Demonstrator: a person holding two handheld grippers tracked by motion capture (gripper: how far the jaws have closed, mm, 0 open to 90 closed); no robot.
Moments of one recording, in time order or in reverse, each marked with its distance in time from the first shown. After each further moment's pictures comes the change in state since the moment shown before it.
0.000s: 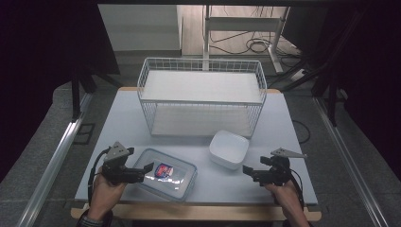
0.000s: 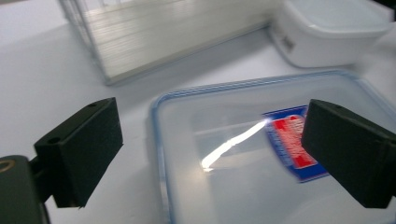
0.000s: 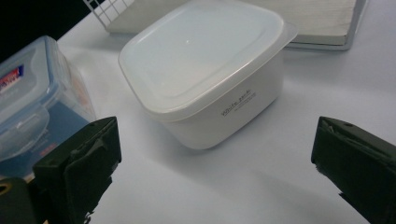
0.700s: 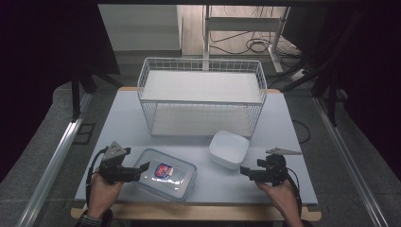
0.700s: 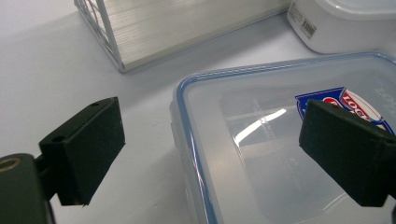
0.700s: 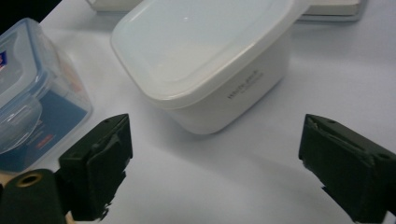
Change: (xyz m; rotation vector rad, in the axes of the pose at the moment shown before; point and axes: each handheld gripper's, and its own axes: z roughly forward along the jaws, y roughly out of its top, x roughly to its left) left arm 0.014 -0.008 0.004 0.020 0.010 0.018; right arm 0.009 0.006 0.005 0.108 -0.029 0.036
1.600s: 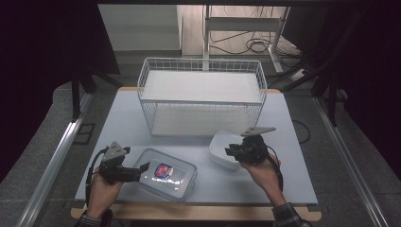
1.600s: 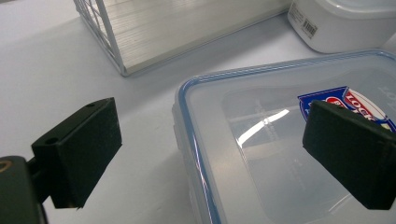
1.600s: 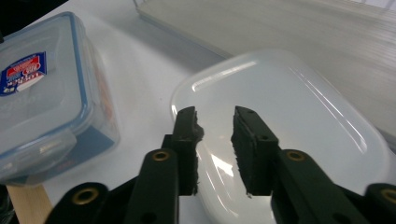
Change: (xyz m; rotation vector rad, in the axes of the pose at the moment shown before) left arm 0.001 -0.001 0.000 -0.008 0.003 0.015; right arm 0.046 0.069 0.032 0.052 0.056 -0.283
